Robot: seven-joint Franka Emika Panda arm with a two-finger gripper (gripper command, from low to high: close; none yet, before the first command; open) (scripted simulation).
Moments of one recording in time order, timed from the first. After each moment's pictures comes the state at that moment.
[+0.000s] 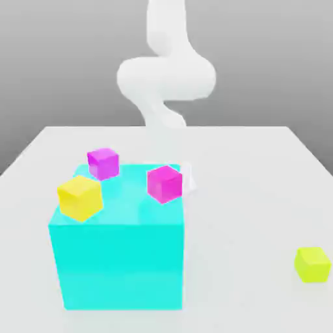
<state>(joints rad) 0.07 -0.71 -0.01 -2.32 0.02 2.34 0.71</state>
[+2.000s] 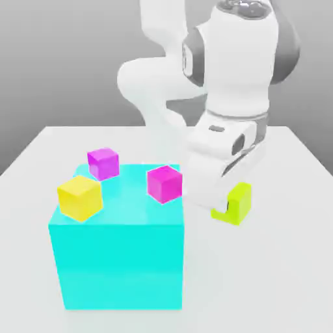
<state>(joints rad) 0.22 -0.31 -0.10 -2.58 0.01 2.25 0.11</state>
